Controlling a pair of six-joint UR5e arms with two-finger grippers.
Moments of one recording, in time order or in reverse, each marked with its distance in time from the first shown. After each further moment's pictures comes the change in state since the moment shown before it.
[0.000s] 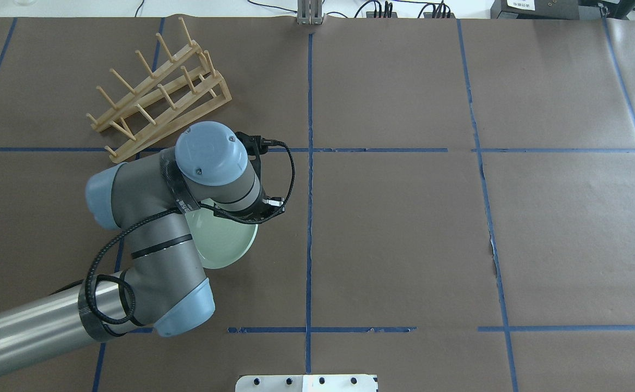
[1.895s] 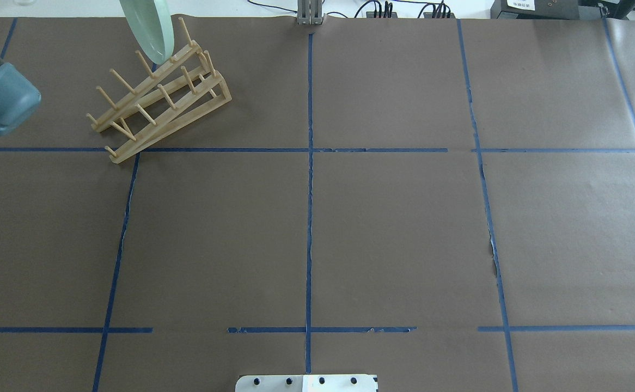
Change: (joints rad) left arm -0.523 0.135 0.188 -1.148 -0.175 -0.524; right arm -0.001 0.000 0.000 0.000 0.000 -0.001
